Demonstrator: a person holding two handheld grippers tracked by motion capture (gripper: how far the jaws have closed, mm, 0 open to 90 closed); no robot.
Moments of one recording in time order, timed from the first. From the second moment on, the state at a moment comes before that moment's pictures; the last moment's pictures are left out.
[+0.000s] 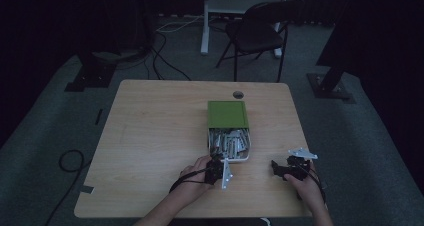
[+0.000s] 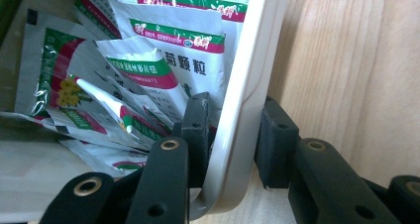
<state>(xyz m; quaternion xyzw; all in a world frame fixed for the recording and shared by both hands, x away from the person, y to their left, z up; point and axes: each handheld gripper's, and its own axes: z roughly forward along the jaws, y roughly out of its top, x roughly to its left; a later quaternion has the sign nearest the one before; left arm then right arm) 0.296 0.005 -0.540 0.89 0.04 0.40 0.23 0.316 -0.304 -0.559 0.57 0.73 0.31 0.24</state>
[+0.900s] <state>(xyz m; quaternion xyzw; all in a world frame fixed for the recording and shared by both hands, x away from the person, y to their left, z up) 0.259 0.007 -0.542 0.89 0.04 0.37 0.25 0.316 -0.304 -0.559 0.56 0.73 0.31 0.24</state>
